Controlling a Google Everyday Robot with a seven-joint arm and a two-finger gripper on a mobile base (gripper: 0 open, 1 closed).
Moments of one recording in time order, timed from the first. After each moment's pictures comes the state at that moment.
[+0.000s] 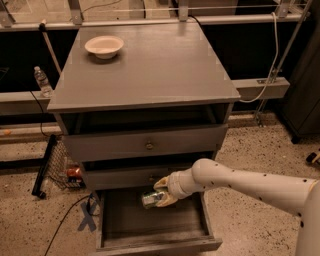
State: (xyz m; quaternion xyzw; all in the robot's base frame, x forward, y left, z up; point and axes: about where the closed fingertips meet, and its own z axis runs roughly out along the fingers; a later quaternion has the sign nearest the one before) arm 0.554 -0.004 0.448 -0.72 0.59 0.15 0.33
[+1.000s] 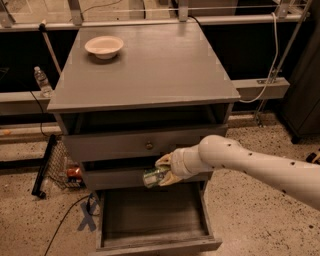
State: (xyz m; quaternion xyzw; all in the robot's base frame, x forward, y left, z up) arm 0.568 -0.012 0.580 -0.75 0.55 0.07 0.36
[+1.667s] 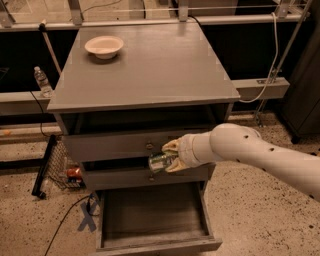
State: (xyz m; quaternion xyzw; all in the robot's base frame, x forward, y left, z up) arm 0.573 -0.037 0.661 -0.75 0.54 0.00 0.39
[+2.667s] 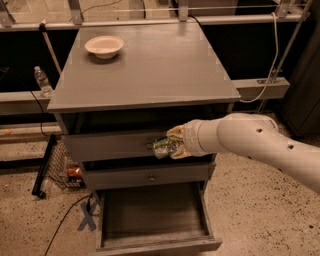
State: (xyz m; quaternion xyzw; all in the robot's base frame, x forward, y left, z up) arm 0.574 -0.048 0.730 -0.75 0.52 -0.07 0.41
